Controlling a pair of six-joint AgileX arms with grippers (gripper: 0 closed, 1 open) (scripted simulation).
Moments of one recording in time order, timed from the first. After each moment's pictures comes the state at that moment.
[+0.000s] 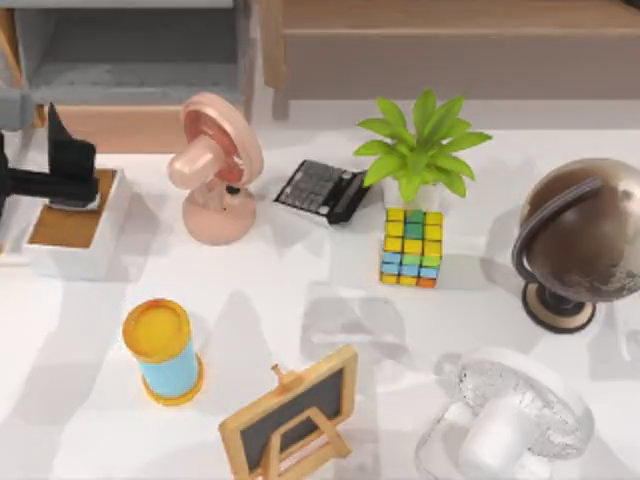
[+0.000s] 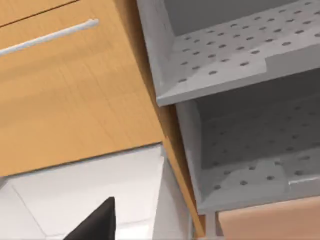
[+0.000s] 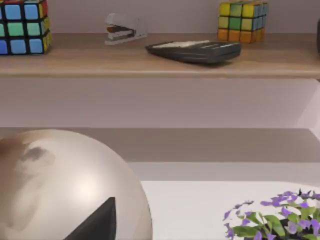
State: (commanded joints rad) left arm -0.21 1.11 0.40 0.60 -0.32 0.30; right arm 0.00 0.00 0.00 0.00 0.00 0.00
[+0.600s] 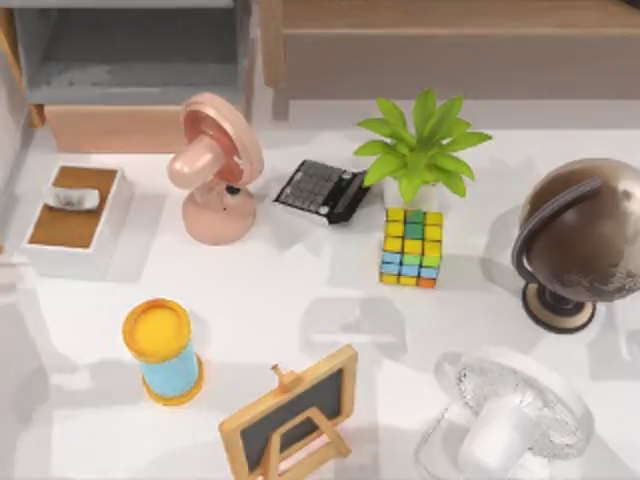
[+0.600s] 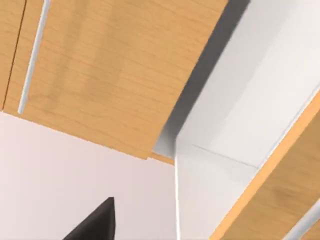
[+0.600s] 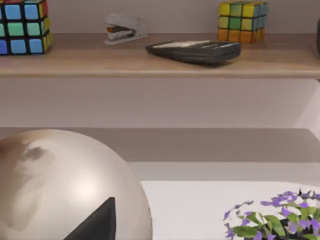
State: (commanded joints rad) left arm 0.50 1.69 0.29 1.35 0.38 1.21; right arm 0.00 0.00 0.00 0.00 0.00 0.00
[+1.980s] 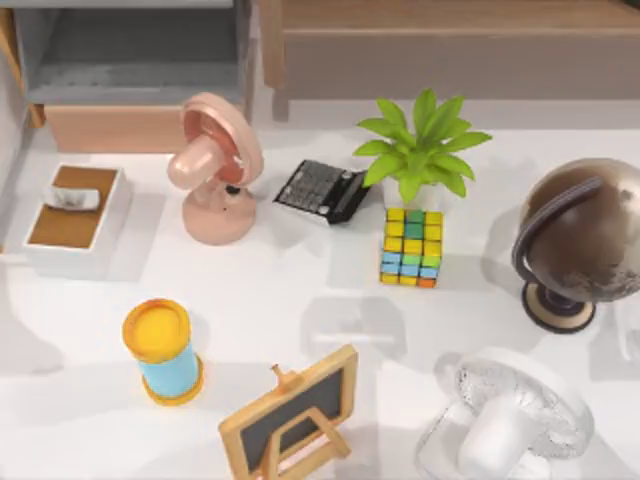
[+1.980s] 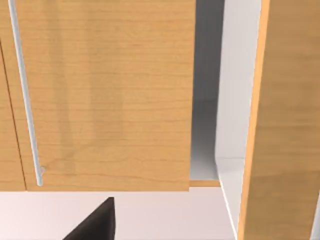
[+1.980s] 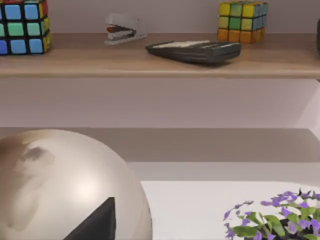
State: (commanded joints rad) left arm 0.66 2.02 0.52 1.49 0.70 1.59; right arm 0.00 0.00 0.00 0.00 0.00 0.00
